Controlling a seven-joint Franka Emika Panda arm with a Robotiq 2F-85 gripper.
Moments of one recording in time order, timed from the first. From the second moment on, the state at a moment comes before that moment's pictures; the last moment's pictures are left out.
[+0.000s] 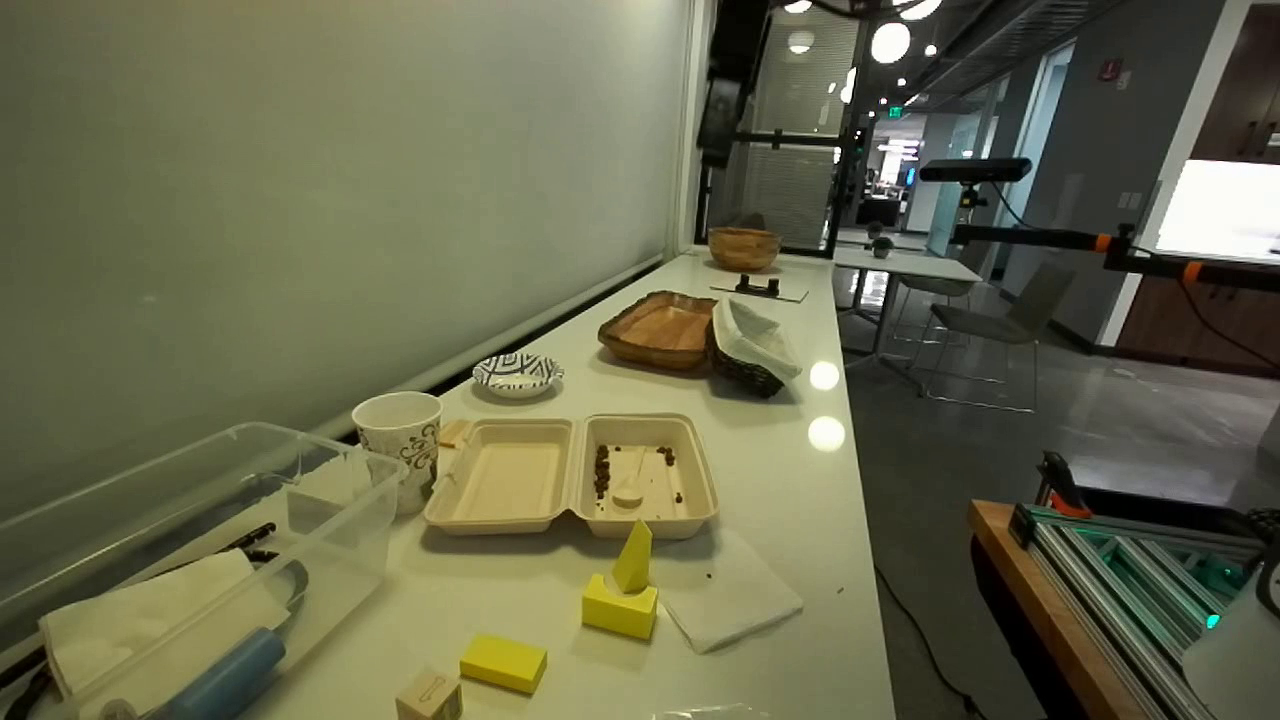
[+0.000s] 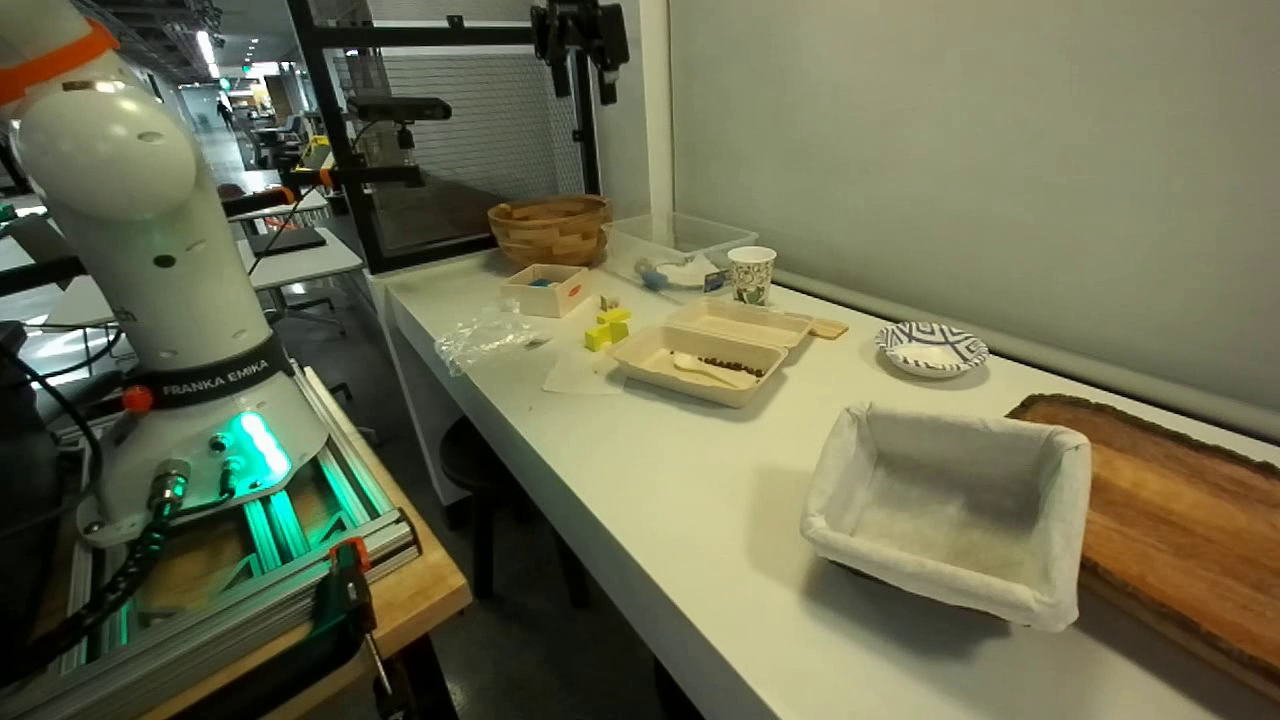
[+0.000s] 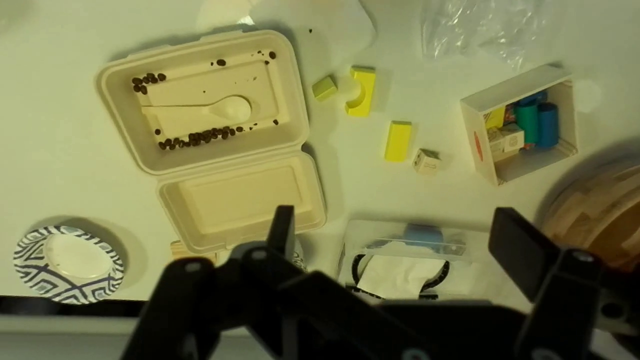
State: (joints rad) arm -0.01 -0.40 -0.17 -2.32 0.06 2.06 -0.26
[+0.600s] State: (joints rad) arm 0.02 -0.16 -0.10 -2.63 0.11 2.66 -0.20
